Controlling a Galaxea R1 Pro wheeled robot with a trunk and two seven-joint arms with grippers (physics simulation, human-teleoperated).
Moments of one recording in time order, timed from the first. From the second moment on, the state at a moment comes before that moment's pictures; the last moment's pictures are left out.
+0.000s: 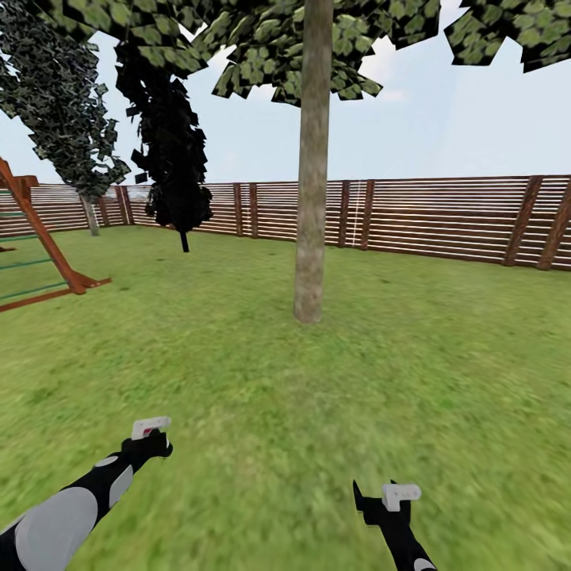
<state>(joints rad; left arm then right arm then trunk) -0.78 0.17 0.74 -0.11 -0.55 -0.16 -0.20 -0.52 0.01 -0.28 -0.04 0.25 -0.68 0.05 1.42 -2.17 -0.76</state>
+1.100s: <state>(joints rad) -0.78 0.17 0.74 -0.11 -0.55 -0.15 -0.20 -0.52 0.01 -0.28 -0.05 0.24 -0.68 0.05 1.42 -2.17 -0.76</state>
